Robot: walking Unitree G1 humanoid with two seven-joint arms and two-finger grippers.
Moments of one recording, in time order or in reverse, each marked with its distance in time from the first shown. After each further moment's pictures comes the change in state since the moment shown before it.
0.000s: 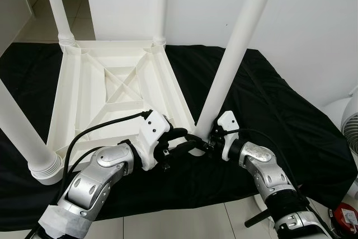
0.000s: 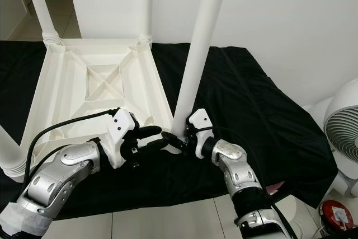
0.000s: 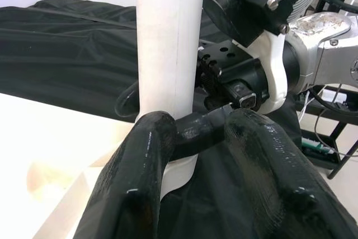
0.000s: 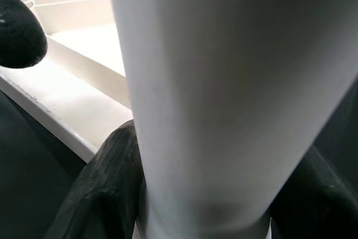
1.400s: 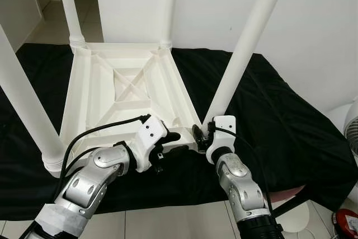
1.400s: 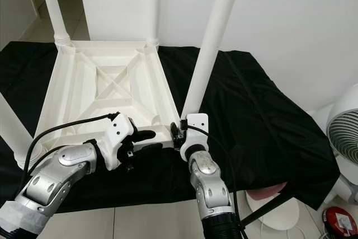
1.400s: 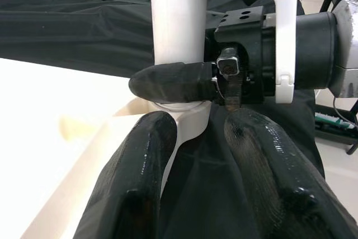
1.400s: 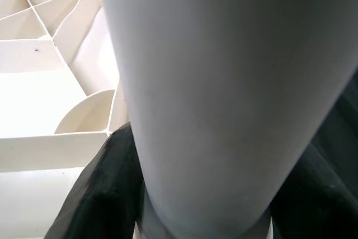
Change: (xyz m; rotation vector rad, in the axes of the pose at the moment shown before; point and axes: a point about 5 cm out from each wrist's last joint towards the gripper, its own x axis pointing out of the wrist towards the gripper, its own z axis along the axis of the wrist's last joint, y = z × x) left arm -0.004 0.011 -0.014 0.056 0.082 0.032; right arm 0.010 0.030 0.003 0.228 0.002 -0.741
